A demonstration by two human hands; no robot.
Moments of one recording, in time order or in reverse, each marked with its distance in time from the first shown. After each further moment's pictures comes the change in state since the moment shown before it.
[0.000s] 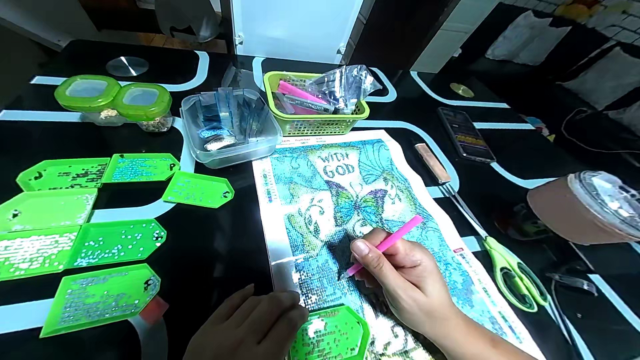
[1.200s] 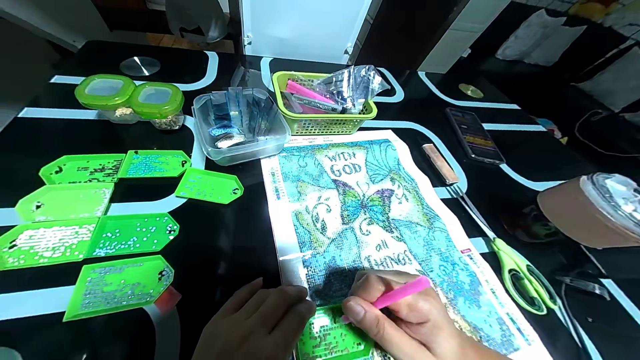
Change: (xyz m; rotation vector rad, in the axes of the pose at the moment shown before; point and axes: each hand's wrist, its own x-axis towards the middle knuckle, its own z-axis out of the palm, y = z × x) left_hand -0.001 -0.001 0.002 0.014 0.038 0.008; right_hand -0.013 -0.013 0.011 -0.012 -0.245 -0.237
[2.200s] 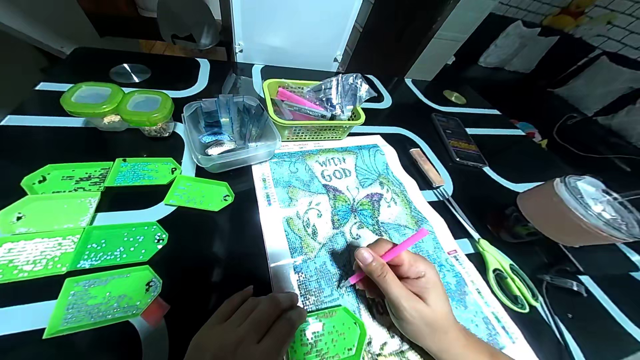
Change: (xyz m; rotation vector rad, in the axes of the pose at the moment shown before) left_hand 0.002 0.000 -0.002 -0.010 -0.041 -0.005; right_hand -0.004 0.011 -0.009 0.079 0.325 0.262
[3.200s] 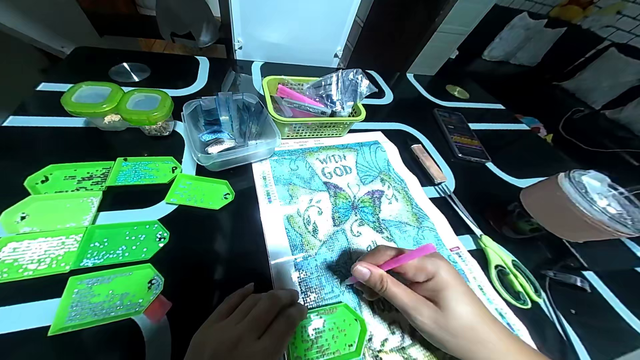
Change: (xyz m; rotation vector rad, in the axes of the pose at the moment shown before) left_hand -0.002 -0.001 0.000 0.006 0.015 0.005; right_hand 0.004 -0.025 -0.019 -0.223 -0.205 0.042
